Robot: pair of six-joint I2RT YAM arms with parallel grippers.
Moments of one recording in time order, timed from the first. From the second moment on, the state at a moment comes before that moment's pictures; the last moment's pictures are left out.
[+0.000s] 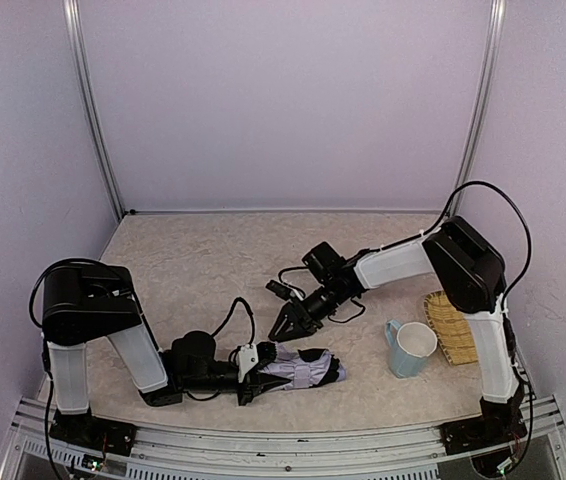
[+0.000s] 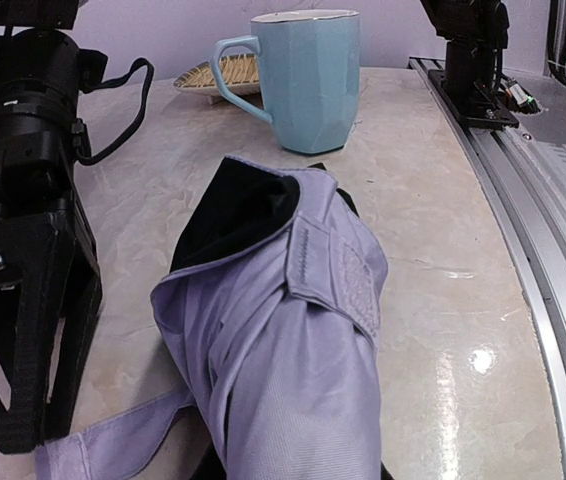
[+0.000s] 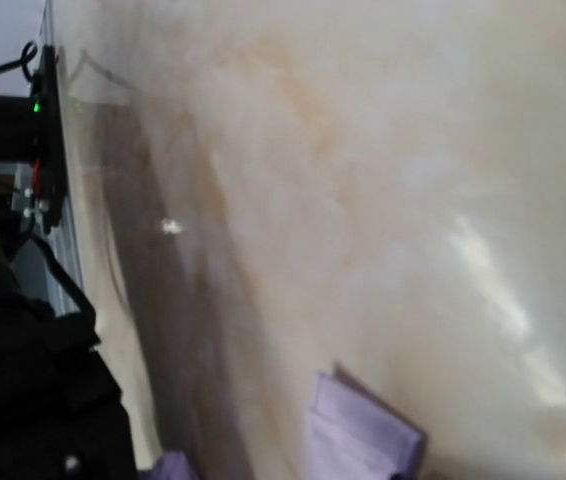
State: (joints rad) left arm -1.09 2.02 0.41 1.31 0.26 0.16; right arm 0.75 2.23 1.42 -0.26 -0.97 0.26
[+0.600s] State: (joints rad) left arm -1.18 1.97 0.37 1.28 0.22 0.23; right arm 0.79 2.13 1.45 -0.49 -0.55 0.08
